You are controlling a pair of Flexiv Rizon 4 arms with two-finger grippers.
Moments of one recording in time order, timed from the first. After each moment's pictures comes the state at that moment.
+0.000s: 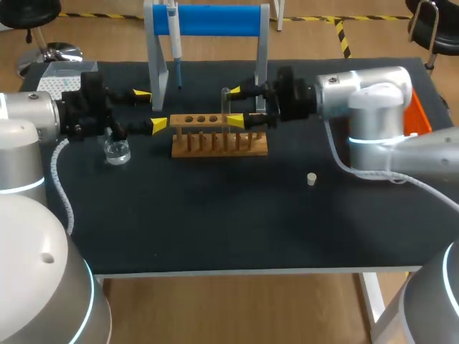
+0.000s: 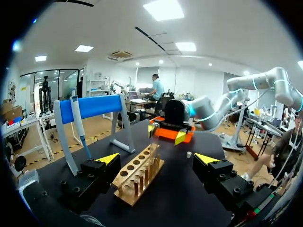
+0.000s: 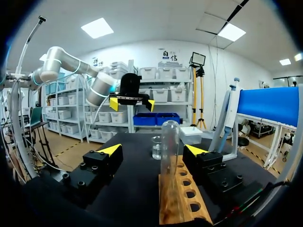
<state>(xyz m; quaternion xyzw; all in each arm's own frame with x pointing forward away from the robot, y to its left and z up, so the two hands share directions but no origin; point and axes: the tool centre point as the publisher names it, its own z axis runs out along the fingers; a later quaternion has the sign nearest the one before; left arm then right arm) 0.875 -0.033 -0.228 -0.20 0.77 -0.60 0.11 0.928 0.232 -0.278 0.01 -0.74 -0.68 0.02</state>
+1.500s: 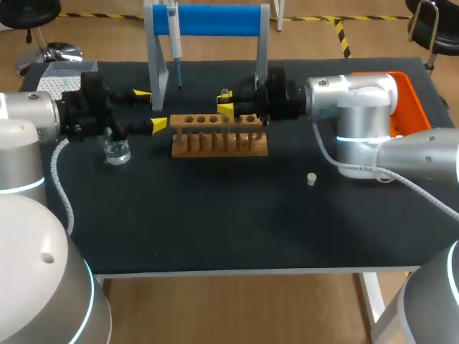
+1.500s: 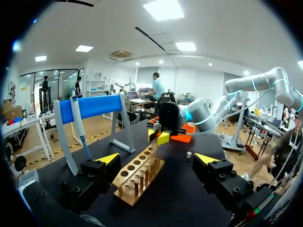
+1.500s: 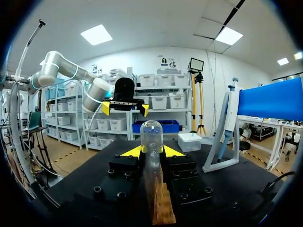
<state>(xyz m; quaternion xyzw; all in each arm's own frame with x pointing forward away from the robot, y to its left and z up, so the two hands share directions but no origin) 0.875 -0.033 -0.228 -0.20 0.77 -0.60 0.11 0.940 0.252 -0.278 0.01 -0.71 -0.70 0.03</state>
